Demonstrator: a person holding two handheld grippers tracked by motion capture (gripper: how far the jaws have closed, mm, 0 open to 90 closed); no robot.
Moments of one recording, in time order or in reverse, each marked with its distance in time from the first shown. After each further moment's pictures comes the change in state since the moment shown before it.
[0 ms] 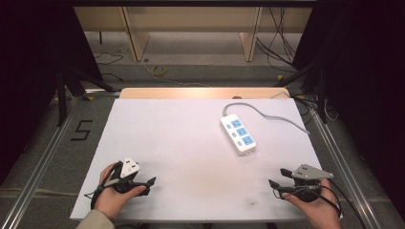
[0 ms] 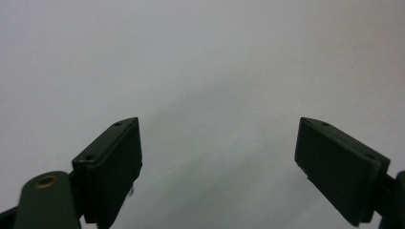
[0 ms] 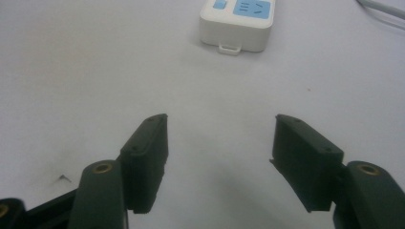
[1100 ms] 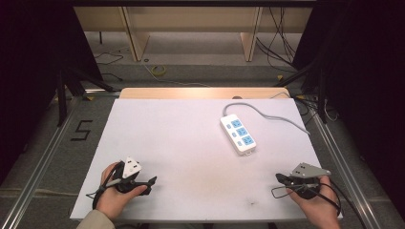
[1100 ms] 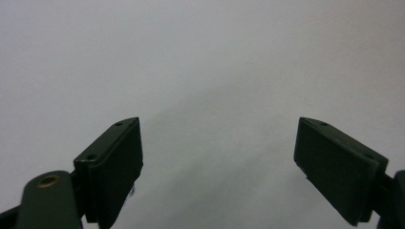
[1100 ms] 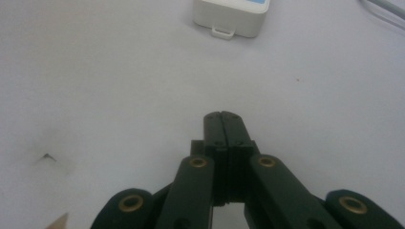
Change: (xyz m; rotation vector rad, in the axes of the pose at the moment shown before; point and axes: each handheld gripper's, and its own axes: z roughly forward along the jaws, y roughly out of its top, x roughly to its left) left arm -0.002 0.001 0.003 -0.008 0.017 0.015; right arm -0.001 0.008 -0.003 0.094 -0.035 -0.061
